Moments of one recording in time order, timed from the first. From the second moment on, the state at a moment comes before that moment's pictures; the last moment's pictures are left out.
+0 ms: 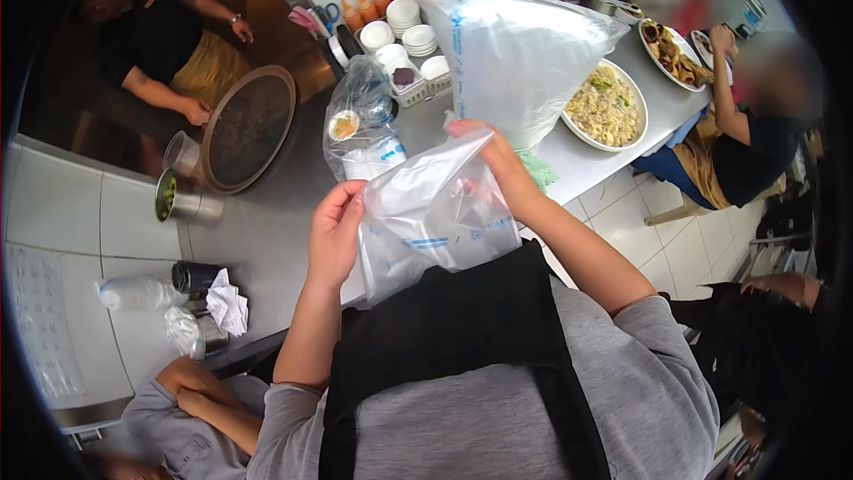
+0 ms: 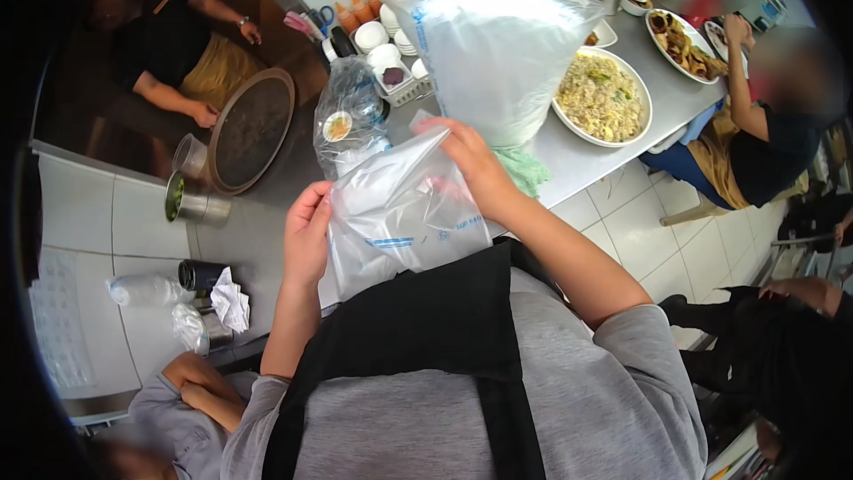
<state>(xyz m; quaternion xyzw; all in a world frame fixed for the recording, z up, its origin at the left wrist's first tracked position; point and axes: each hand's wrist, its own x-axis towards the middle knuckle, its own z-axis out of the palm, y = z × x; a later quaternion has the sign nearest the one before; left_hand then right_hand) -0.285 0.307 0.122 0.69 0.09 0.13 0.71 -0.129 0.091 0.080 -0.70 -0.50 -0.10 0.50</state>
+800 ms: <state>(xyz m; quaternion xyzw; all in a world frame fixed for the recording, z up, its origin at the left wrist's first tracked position) -0.195 0.121 0.147 0.86 -0.16 0.08 0.48 -0.148 -0.061 0.147 -0.83 -0.38 -0.20 0.36</state>
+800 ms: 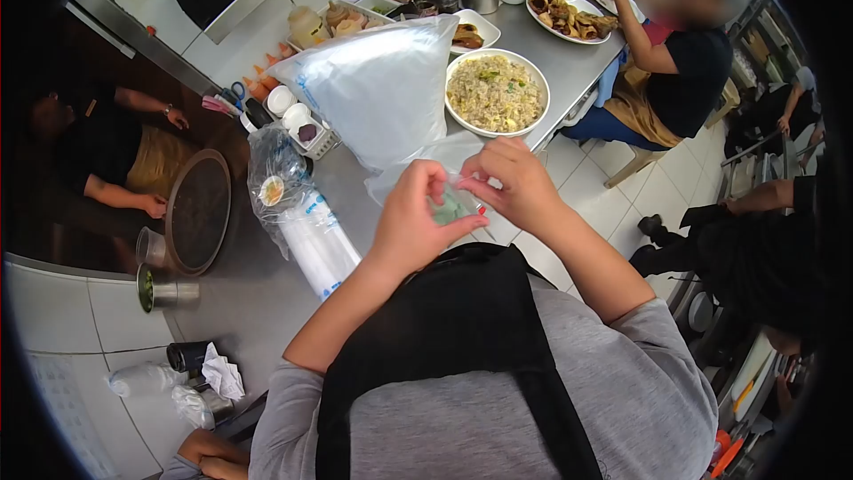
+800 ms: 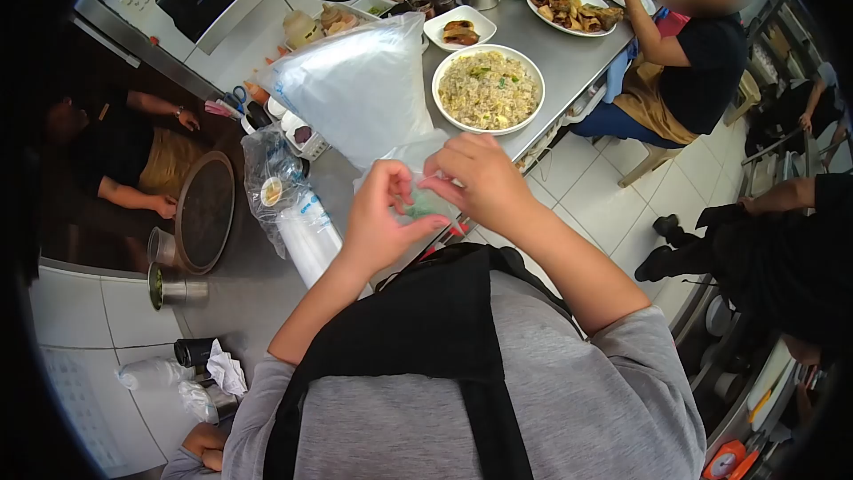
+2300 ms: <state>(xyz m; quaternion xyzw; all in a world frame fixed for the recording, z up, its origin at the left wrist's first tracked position) -0.165 0.120 0.196 0.87 -0.11 0.21 0.44 -0.109 -0.085 0.165 -0.70 -0.26 0.02 0.66</state>
